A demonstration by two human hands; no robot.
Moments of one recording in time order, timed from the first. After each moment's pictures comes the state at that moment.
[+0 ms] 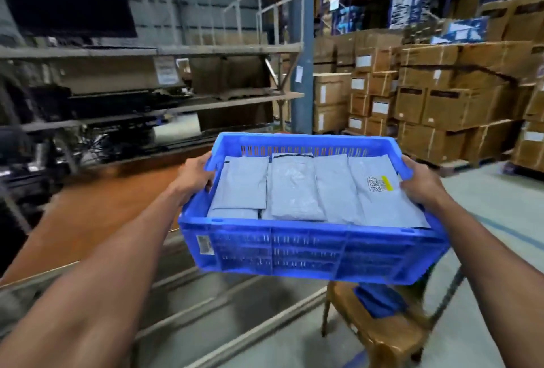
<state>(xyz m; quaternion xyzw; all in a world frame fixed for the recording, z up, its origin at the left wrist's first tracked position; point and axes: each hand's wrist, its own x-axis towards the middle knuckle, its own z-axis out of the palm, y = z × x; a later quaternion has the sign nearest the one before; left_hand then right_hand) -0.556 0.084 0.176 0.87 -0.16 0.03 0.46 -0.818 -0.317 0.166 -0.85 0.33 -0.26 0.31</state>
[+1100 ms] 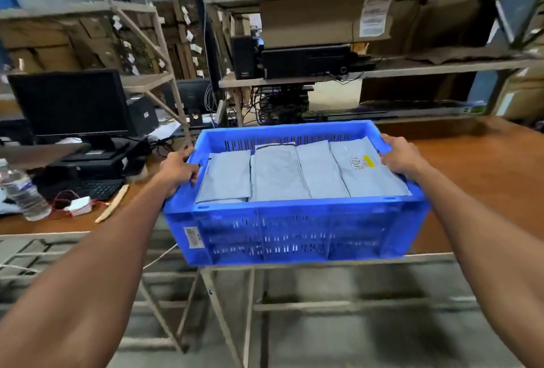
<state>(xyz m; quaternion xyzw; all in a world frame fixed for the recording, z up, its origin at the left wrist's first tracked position) -0.254 0.633 0.120 0.87 0.13 0.11 0.47 -0.219 0.140 0.116 -0.93 0.12 -0.12 0.33</state>
